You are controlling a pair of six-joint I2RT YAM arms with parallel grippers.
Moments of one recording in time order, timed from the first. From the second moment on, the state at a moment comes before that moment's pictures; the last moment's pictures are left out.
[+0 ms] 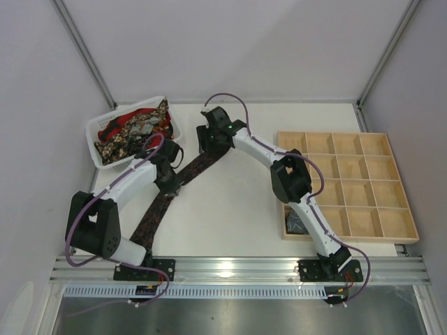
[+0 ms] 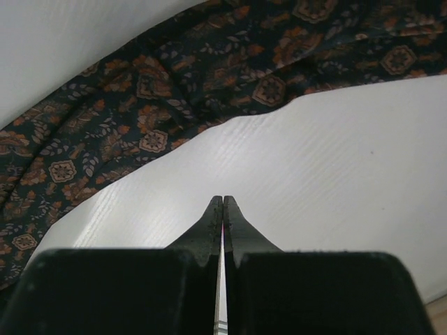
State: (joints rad) left arm -0.32 1.46 0.99 -0.86 -0.15 -0.94; right arm 0.70 2.51 2.28 -0.59 -0.11 0.37
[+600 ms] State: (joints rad) left arm -0.17 1.69 0.99 -0.91 -0.19 -0.91; right arm 0.68 2.48 2.16 -0.63 0.13 0.42
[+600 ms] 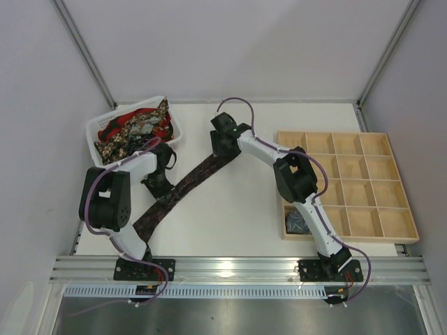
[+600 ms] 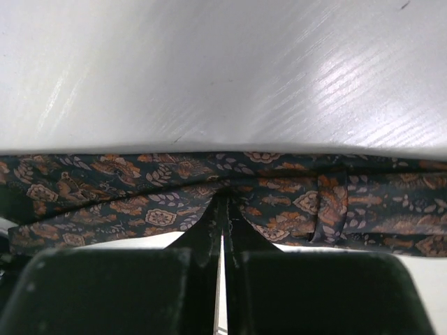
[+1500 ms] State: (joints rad) left arm 0.10 1.60 1.03 -0.95 -0.41 -0.74; right arm 0.80 2.34 1.96 -0.66 -0.12 0.53
